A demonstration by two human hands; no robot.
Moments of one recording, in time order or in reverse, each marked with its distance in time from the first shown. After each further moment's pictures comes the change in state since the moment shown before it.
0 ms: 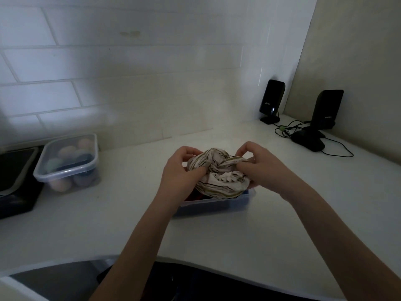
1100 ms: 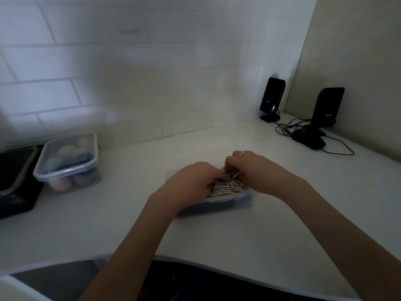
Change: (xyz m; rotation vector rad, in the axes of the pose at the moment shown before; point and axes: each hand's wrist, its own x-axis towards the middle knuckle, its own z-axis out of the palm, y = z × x) left_hand 0.015 0.000 0.009 0.918 -0.620 0.415; right_hand 0.023 0.019 0.004 -0.948 -0.142 -0.387
